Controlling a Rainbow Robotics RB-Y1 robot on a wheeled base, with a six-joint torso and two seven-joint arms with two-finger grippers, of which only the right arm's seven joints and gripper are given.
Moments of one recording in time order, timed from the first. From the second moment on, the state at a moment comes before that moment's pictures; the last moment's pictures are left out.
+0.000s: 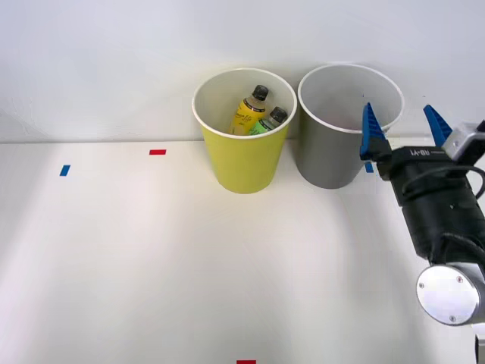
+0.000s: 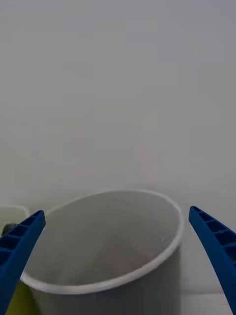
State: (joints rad) arm 0.12 -0.26 0.05 -2.01 -0.76 -0.06 1.94
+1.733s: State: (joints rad) arm 0.57 -0.22 0.03 -1.94 -0.27 -0.24 1.70
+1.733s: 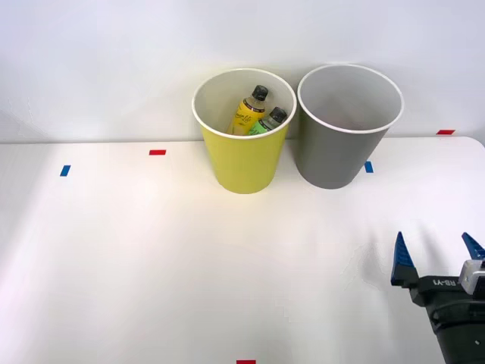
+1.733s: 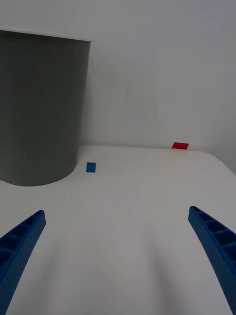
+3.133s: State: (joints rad) arm 0.71 -0.06 -0.06 -1.70 0.50 -0.77 0.99
